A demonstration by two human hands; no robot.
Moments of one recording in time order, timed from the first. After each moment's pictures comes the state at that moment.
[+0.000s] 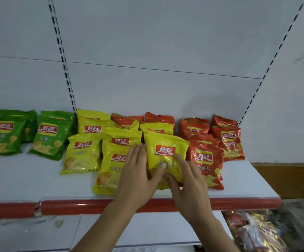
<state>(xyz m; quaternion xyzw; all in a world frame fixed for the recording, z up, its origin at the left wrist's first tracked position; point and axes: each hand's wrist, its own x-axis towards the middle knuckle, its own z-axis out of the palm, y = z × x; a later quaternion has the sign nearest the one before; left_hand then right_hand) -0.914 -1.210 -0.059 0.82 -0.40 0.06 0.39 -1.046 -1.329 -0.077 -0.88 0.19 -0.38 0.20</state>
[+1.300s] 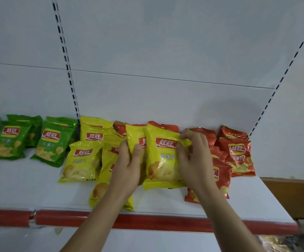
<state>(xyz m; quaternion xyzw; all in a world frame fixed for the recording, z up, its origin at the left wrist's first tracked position) -0.894 -1.218 -0.011 0.71 -0.24 -0.06 0.66 -0.988 -1.386 -0.002 -0.82 0.16 -0.45 0.31</state>
